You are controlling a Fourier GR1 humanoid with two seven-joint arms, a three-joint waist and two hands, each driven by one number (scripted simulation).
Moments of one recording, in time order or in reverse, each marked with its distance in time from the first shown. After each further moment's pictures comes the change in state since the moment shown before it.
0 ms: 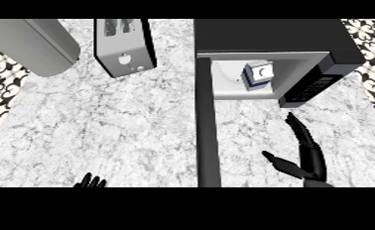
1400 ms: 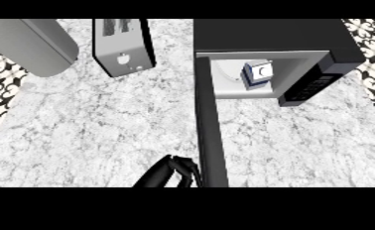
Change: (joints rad) left arm -0.616 -0.189 -0.262 0.475 -0.391 0.117 0.274; right arm 0.382 -0.252 -0.103 -0.268 -0.263 0.246 0.072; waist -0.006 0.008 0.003
